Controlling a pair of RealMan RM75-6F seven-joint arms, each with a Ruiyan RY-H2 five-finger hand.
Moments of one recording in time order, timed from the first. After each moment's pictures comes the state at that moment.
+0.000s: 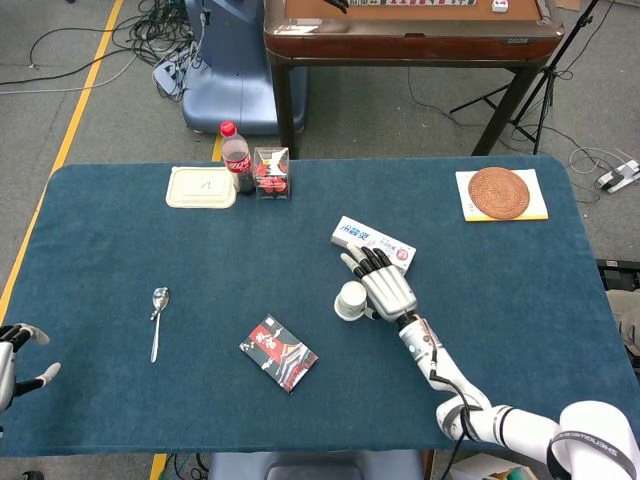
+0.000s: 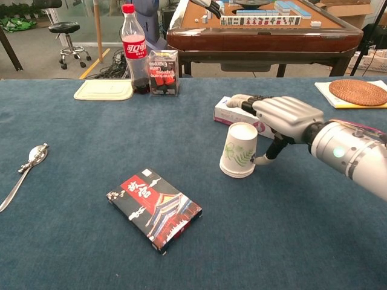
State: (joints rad) left arm -0.05 -1.15 -0.08 -1.55 1.41 1.51 0.06; right arm 0.67 -1.78 0.22 -1.16 -1.34 0.95 -0.29
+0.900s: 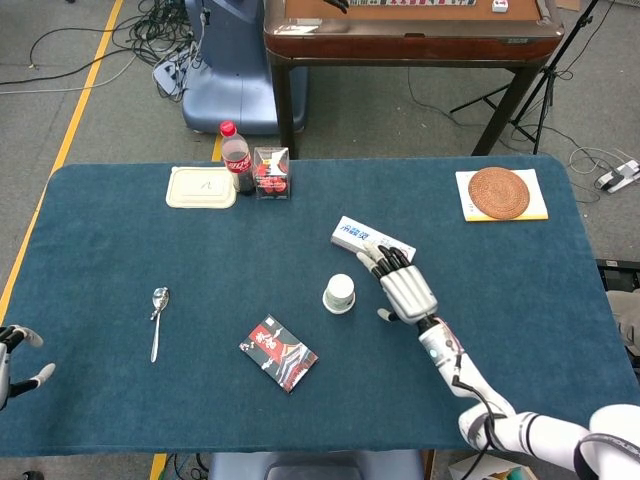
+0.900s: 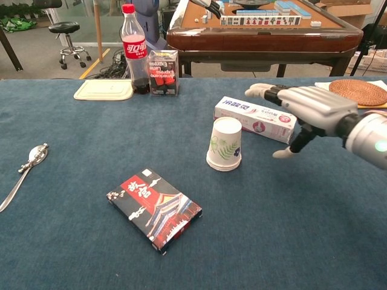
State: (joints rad) left arm -0.05 -1.15 -0.08 -1.55 1.39 1.51 0.07; right arm 0.60 -1.61 0.14 -1.34 -1.36 1.07 -0.26
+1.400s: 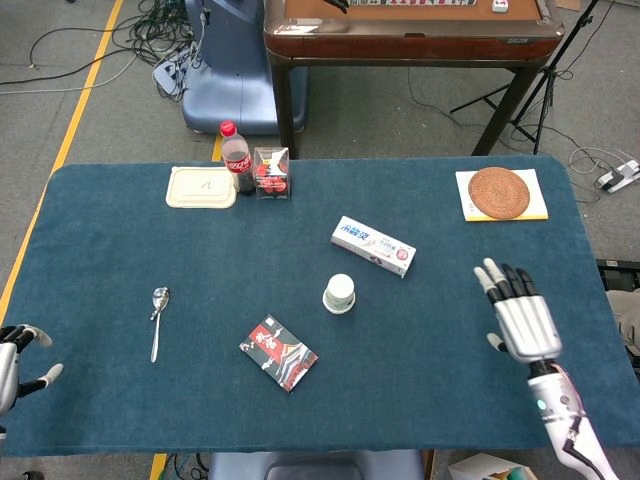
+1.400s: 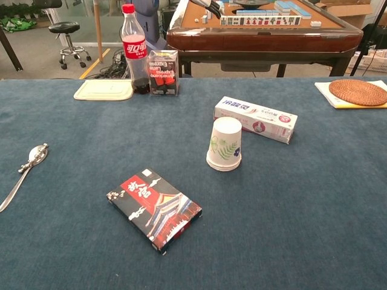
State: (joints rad) left arm -0.05 -1.14 -0.08 -1.59 1.42 1.52 0.11; right arm 0.29 -1.15 -0.01 -1.80 -1.27 1.37 -0.54
